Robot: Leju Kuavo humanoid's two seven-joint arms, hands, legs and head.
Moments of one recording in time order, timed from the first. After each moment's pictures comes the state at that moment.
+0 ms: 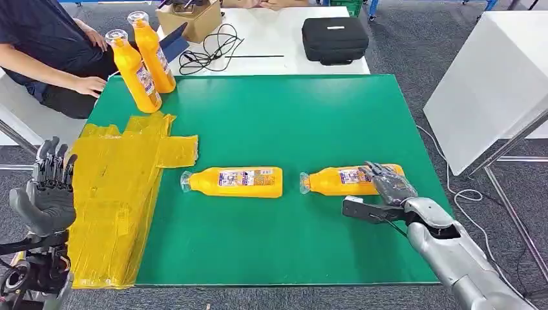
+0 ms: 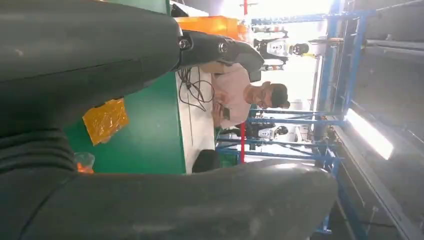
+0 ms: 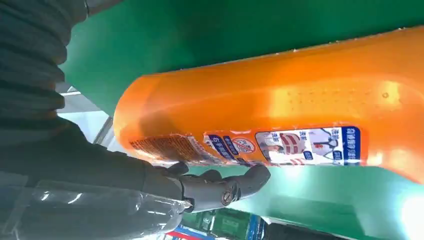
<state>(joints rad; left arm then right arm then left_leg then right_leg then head) 0.05 0.28 0.13 -1.59 0.46 -0.29 -0.55 -0.54 -0.34 0.65 -0.92 0.81 -0.02 -0.06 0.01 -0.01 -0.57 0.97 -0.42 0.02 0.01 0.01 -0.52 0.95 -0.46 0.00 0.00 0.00</state>
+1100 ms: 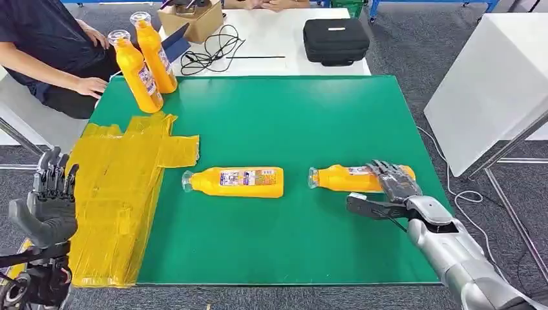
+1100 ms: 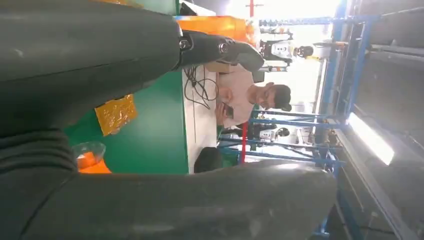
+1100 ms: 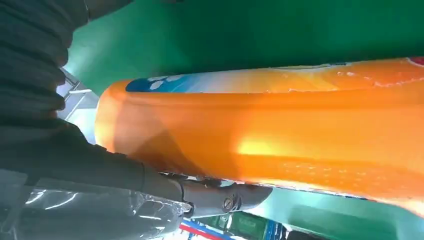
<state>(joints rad) 0.12 0.25 0.13 -1.65 0.46 -0.27 -0.54 -0.62 -0.28 0.63 -0.66 0.88 -0.08 -0.08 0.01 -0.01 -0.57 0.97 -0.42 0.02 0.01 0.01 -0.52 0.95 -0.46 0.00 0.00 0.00</state>
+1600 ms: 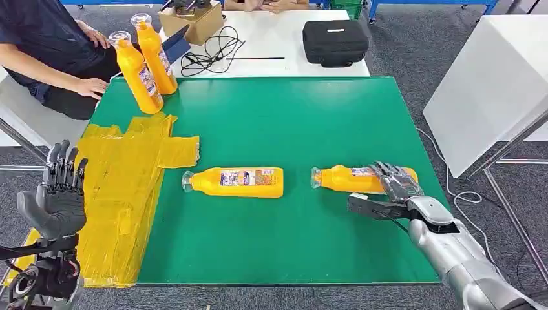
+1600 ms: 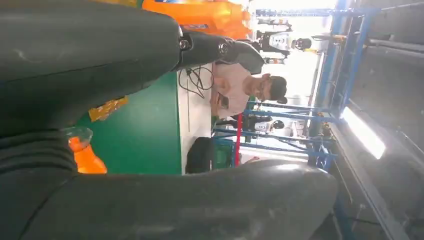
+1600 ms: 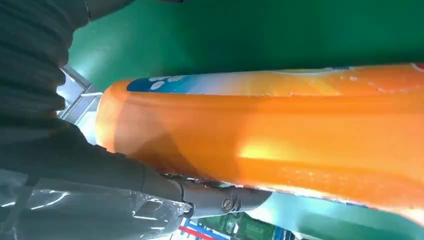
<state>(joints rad) 0.07 0.24 0.11 -1.65 0.49 -0.28 -0.50 -0.62 -0.29 0.63 -0.67 0.90 -0.04 -0.04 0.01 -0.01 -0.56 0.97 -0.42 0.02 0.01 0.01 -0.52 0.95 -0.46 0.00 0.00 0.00</state>
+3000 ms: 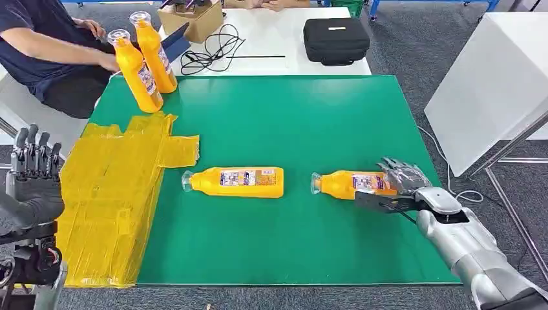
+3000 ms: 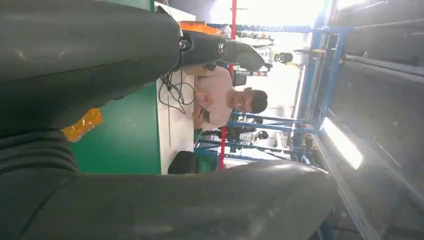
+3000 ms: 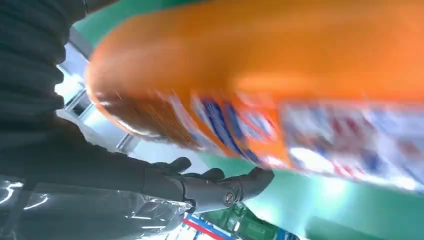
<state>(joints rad) -0.01 0.25 0.18 -1.64 0.52 -0.29 -0.46 -0.68 -0.34 0.68 -0.67 0.91 -0.02 -0.03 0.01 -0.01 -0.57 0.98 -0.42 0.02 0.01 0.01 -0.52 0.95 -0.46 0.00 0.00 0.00</state>
